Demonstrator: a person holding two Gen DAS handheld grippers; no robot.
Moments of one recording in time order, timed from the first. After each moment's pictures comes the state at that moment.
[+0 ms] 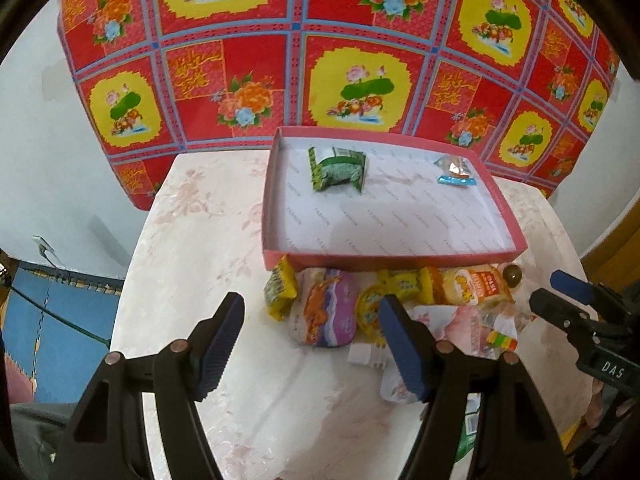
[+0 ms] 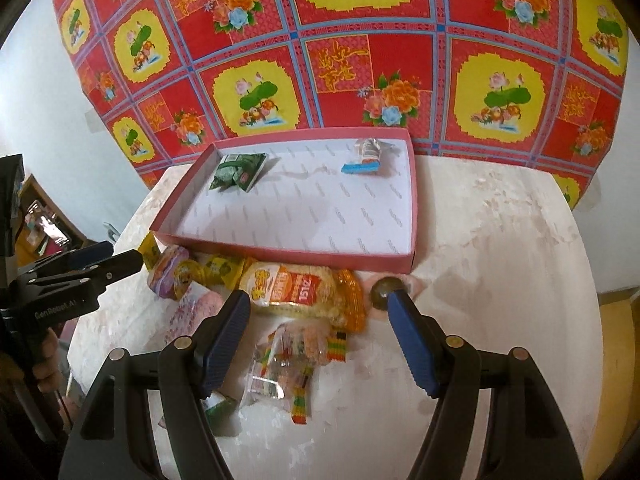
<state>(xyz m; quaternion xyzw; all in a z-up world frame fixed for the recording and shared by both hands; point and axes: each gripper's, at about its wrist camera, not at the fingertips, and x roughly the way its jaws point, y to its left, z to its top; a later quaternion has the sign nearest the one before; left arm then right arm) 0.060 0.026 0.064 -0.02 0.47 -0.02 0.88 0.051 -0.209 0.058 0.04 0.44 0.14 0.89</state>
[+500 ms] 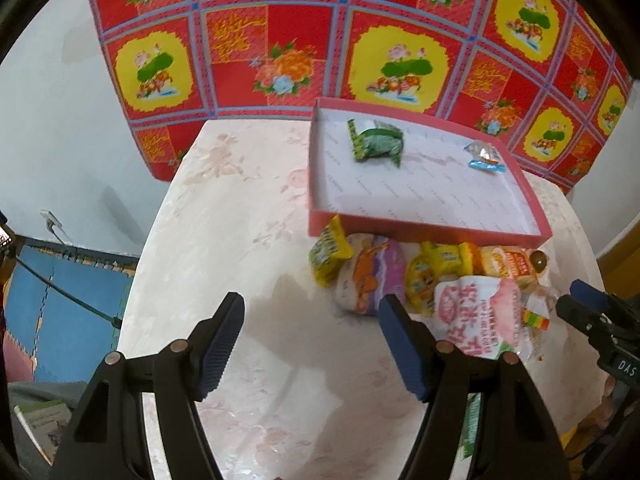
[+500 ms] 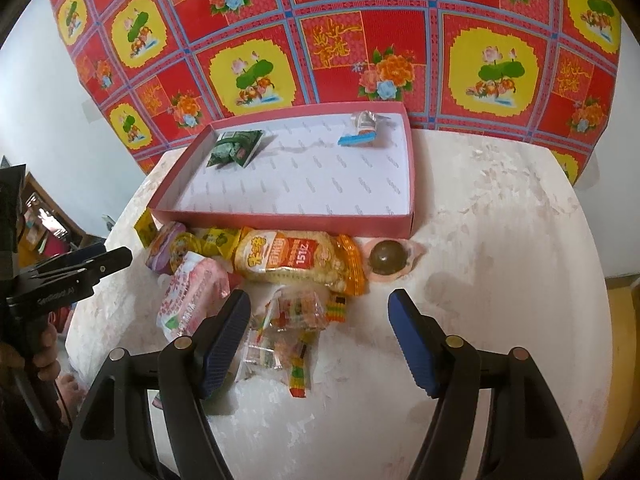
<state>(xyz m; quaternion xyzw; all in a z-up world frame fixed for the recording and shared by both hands) 0.048 0.056 0.044 -0.04 0.49 0.01 0.87 0.039 -0.211 0.044 0.04 0.46 0.13 0.88</state>
